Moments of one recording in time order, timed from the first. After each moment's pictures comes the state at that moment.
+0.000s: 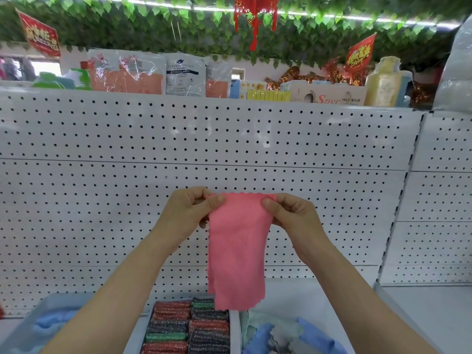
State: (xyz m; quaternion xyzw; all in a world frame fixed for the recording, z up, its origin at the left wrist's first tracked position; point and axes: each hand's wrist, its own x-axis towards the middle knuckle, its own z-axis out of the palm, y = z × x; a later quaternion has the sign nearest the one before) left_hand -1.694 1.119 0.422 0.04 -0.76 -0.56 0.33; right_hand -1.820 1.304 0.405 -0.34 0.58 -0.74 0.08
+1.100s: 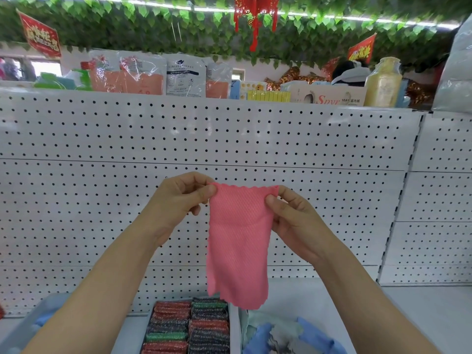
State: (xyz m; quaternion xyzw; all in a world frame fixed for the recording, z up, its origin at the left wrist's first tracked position) left_hand -1.678 1.109 0.442 0.00 -0.75 -0.59 0.32; right_hand -1.813 1.312 0.416 -0.40 0.47 -0.75 0.23
